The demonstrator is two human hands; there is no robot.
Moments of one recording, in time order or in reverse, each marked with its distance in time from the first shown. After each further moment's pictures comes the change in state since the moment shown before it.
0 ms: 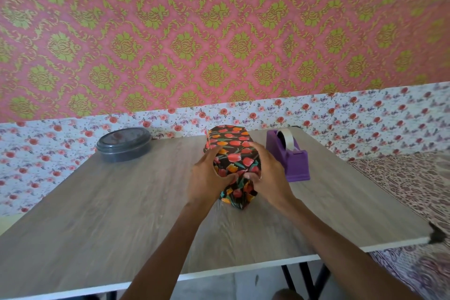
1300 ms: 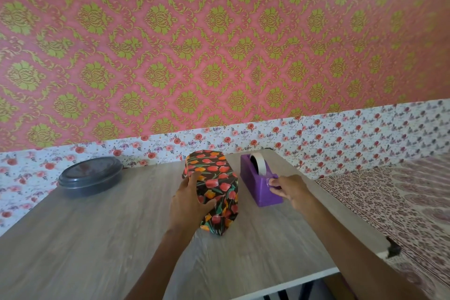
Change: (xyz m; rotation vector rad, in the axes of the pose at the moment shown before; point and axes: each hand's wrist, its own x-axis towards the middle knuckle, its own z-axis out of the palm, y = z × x) left_hand 0.017 0.008 0.017 0.145 -0.118 -0.028; right_hand 0.038 0.081 -0.085 0.627 0.109 1.037
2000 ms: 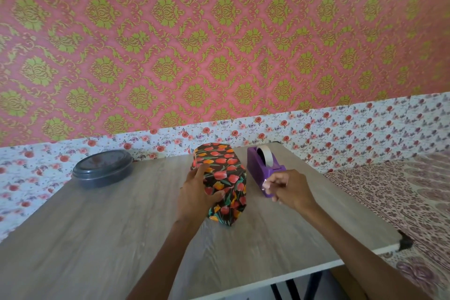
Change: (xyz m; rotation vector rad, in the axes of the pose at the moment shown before) left_hand -0.001 -0.002 -0.003 -0.008 0.003 -0.020; right_hand -0.070 0.015 0.008 -0.449 -0.095 -0.570
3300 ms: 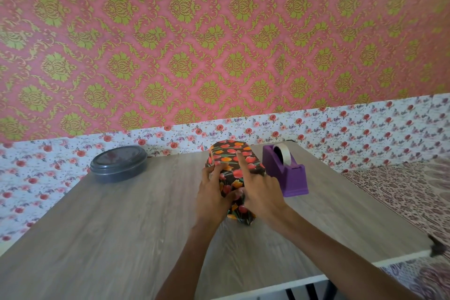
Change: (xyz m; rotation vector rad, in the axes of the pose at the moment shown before) left_hand -0.002 -0.024 0.017 -0.215 0.048 0.071; right_hand -0.010 -0.058 0.099 -0.962 0.055 -0.460
